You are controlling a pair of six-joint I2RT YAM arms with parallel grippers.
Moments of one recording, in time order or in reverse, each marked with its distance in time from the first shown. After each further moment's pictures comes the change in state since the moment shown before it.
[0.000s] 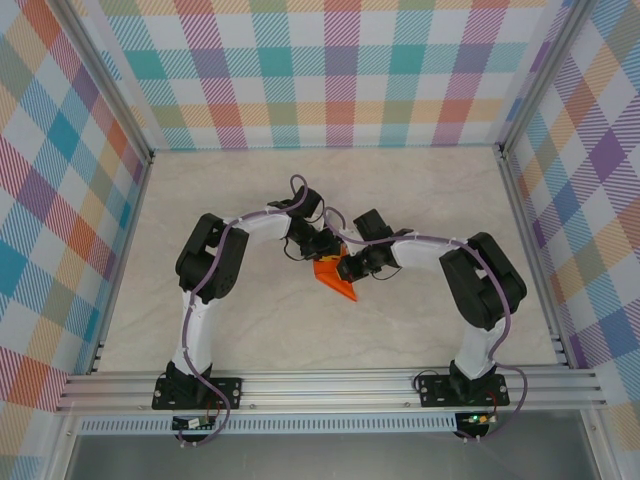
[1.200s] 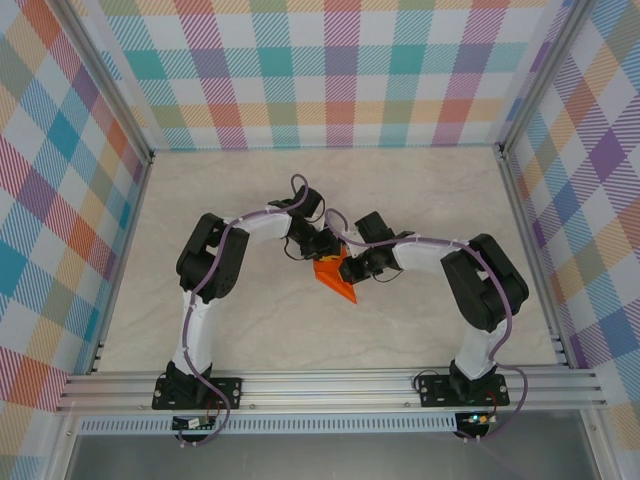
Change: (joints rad) left arm -0.001 0.006 0.013 -0.021 -0.006 0.011; right arm 0.000 -0.016 -0.029 0.009 0.024 0.023
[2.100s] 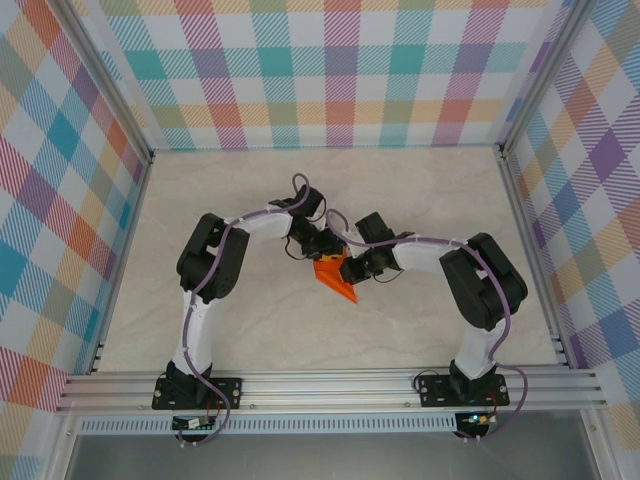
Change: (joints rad) left arm -0.006 0.000 0.016 -0.011 0.001 0.012; right arm -0.001 0.013 -0.010 0.016 0.002 0.004
